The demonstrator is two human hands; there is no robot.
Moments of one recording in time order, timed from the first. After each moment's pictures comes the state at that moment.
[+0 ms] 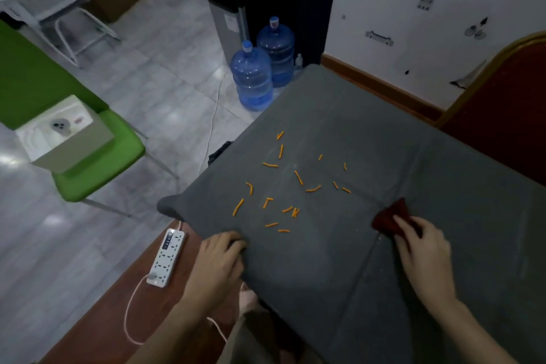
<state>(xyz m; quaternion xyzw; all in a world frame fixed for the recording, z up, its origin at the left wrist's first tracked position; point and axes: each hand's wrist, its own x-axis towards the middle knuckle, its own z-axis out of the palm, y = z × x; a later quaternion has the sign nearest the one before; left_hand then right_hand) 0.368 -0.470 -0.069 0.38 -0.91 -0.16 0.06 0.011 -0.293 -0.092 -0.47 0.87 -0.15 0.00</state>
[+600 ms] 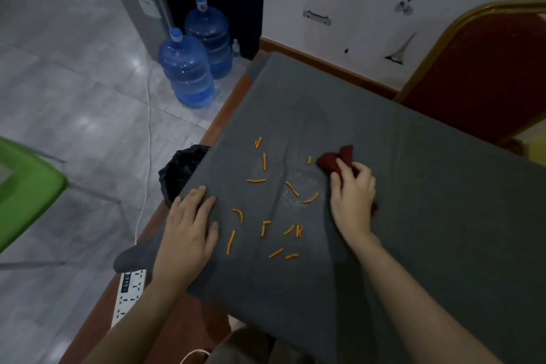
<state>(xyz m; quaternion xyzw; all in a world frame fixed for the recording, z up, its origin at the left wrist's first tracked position) 0.350 -0.617 -0.108 0.32 -0.93 -0.14 0.09 0.079 -0.467 -0.099 -0.28 0.93 -0.23 -0.01</state>
